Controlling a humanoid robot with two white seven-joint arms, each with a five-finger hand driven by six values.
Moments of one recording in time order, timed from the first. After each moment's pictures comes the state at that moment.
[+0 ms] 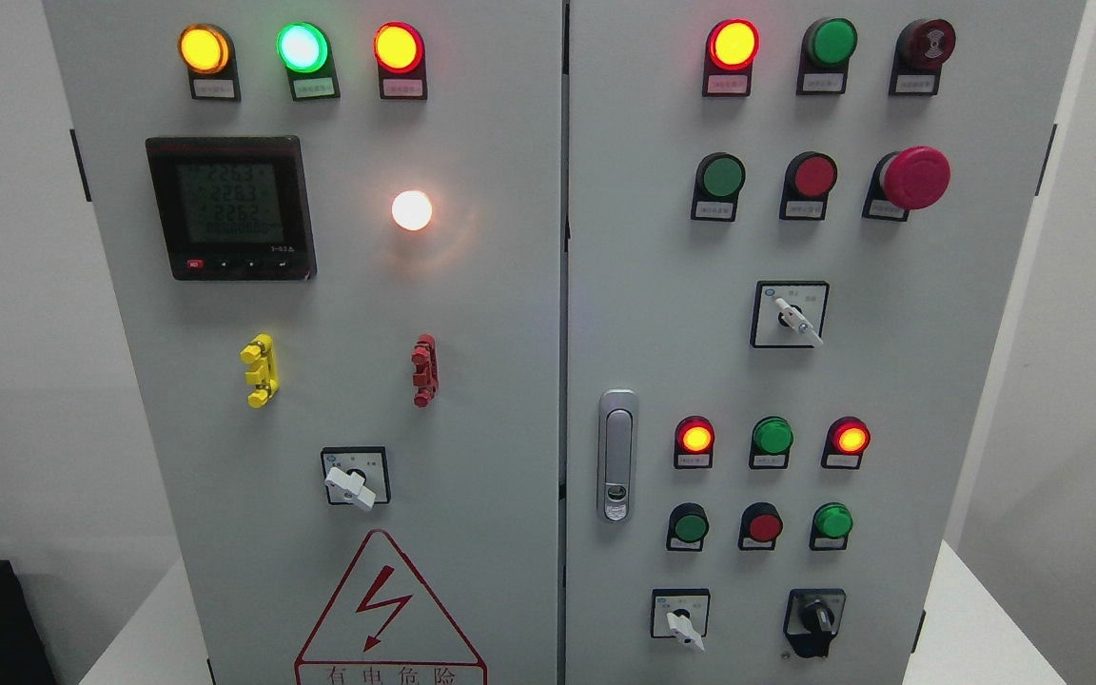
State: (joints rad) left arm 0.03 -0.08 -0.01 -0.09 0.03 -0.03 -0.03; right arm 0.14 0.04 0.06 -0.16 0.09 0.08 0.25
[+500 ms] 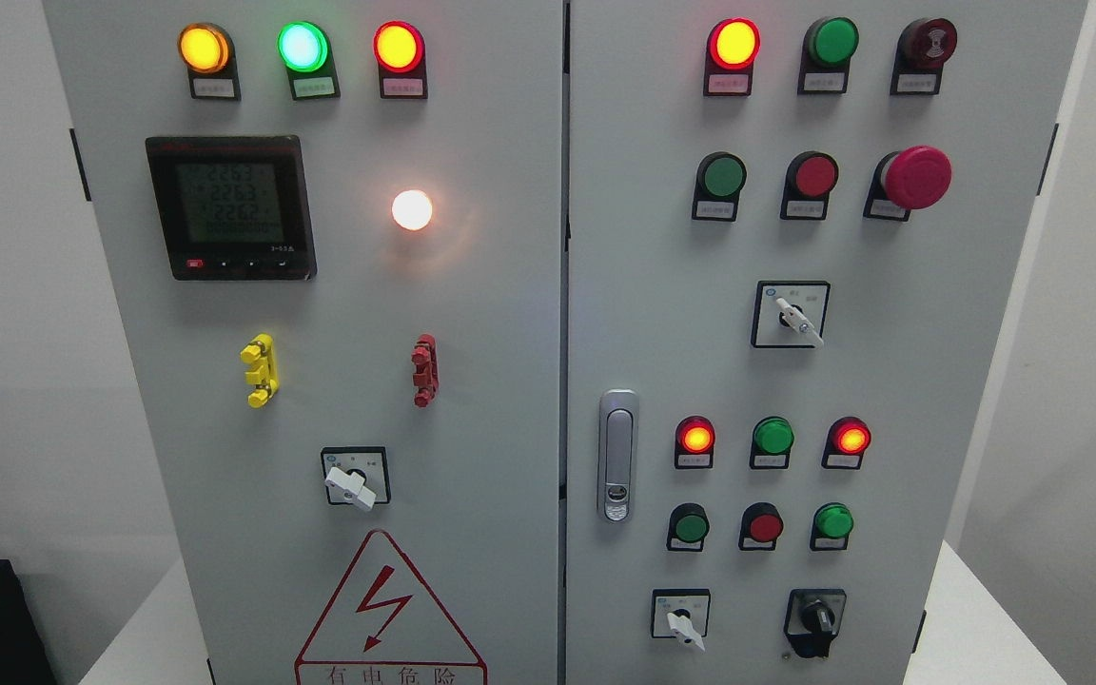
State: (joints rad) left arm 0.03 -0.08 -0.01 -0.09 0.03 -0.03 -0.03; right arm 0.12 0.03 0.07 -0.16 0.10 0.07 0.22
